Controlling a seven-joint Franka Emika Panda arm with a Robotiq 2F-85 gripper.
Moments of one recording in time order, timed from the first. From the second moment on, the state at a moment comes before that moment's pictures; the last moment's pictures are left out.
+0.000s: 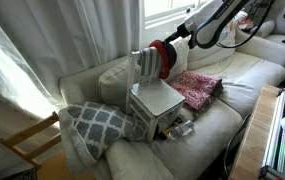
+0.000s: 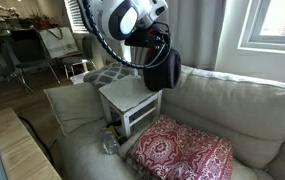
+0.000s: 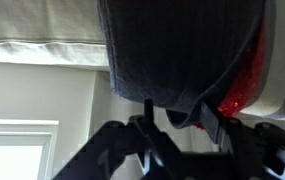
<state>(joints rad) -0.62 0.53 0.44 -2.25 -0.20 3.57 -0.17</state>
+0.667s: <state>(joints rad) -0.64 0.53 0.47 -2.24 -0.20 3.52 -0.14</state>
